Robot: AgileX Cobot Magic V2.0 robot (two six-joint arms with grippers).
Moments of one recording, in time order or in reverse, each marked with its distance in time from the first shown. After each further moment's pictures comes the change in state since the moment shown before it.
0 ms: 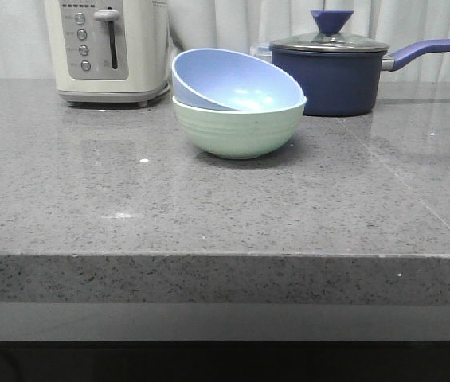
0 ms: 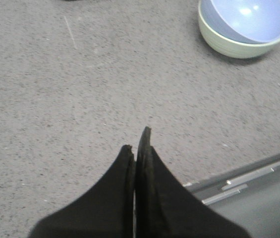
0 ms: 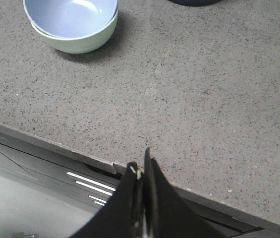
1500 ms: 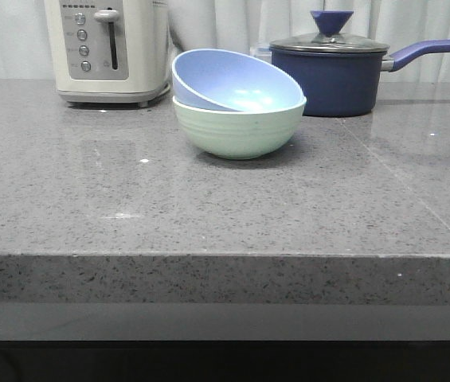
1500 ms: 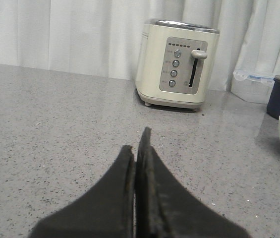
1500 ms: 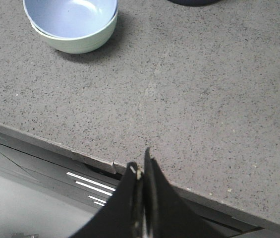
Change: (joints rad) left arm 0.396 -0.676 0.892 -0.285 -0.910 0.191; right arm 0.000 0.000 0.000 -0.002 0.001 0.000
